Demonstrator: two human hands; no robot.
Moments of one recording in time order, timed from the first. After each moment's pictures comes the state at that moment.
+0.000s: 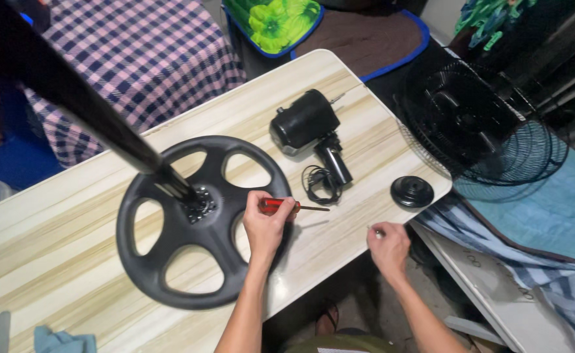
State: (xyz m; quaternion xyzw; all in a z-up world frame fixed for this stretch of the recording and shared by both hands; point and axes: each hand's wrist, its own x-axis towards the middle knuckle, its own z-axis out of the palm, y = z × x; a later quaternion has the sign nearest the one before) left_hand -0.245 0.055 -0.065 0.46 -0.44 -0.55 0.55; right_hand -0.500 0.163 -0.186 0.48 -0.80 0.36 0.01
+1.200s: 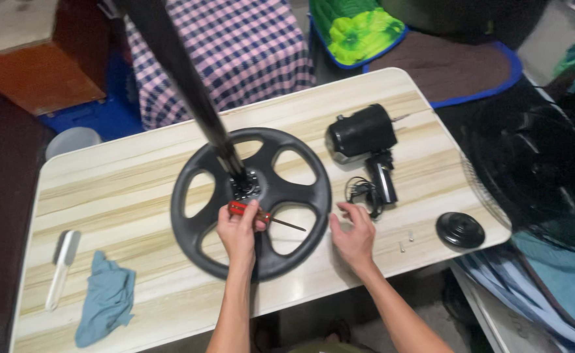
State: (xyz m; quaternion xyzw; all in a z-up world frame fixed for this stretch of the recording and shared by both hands) left_hand -0.151 0.074 -0.083 0.50 -0.25 -0.45 0.70; right_hand -0.380 0.083 -0.116 0.60 -0.61 0.50 -0.14
